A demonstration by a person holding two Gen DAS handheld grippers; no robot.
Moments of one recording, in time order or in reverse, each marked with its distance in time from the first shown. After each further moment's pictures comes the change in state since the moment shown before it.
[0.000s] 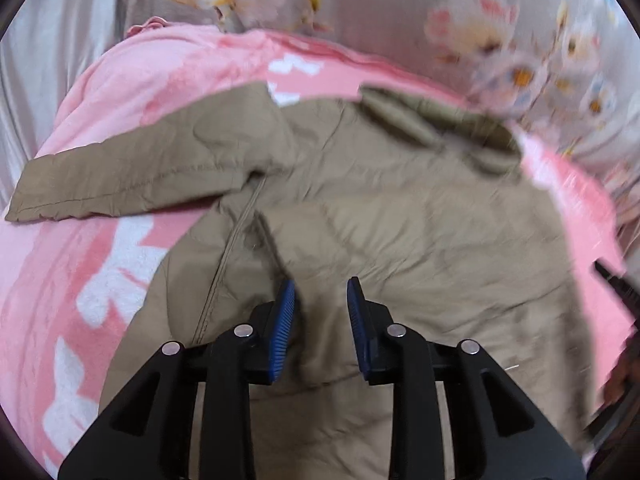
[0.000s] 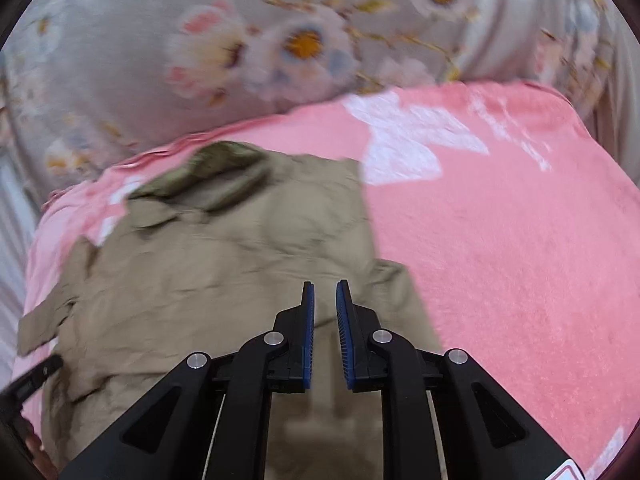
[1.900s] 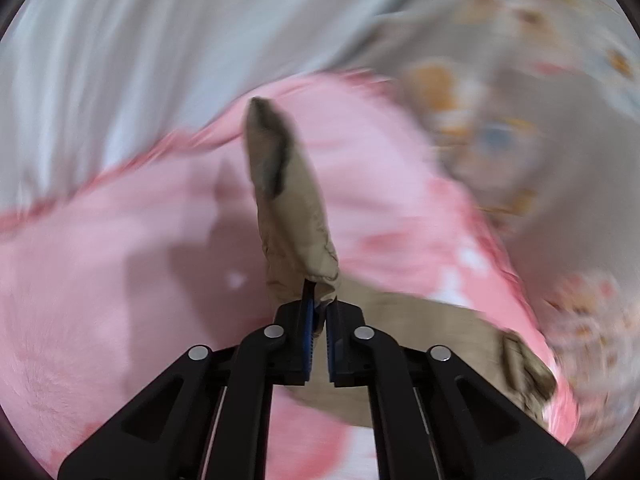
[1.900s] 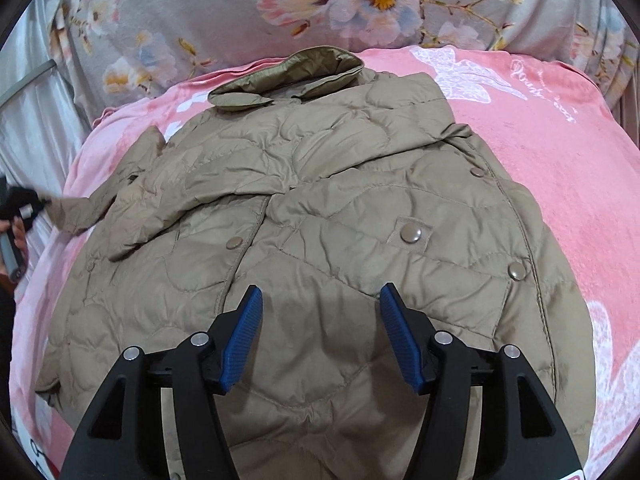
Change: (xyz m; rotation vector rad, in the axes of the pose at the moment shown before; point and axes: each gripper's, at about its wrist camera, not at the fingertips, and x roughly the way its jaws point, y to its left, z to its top) left arm -0.025 0.260 0.112 -0.498 -0.257 0.040; right arm -0.051 0.046 -0.119 -0.075 0.130 0.070
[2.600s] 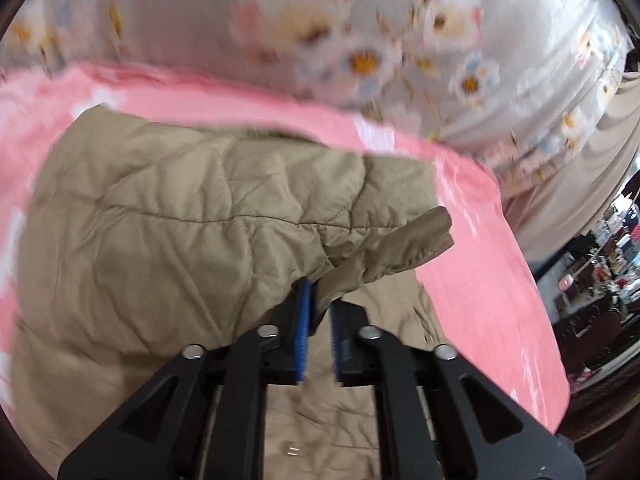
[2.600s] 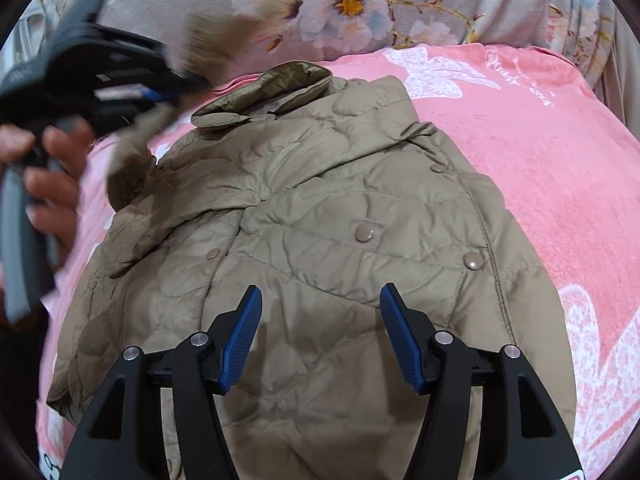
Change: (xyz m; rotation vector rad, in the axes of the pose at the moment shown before) left arm 0.002 -0.339 -0.268 0.600 0.459 -0.452; right arm -0.016 -0.030 -0.002 0.075 -0.024 0.000
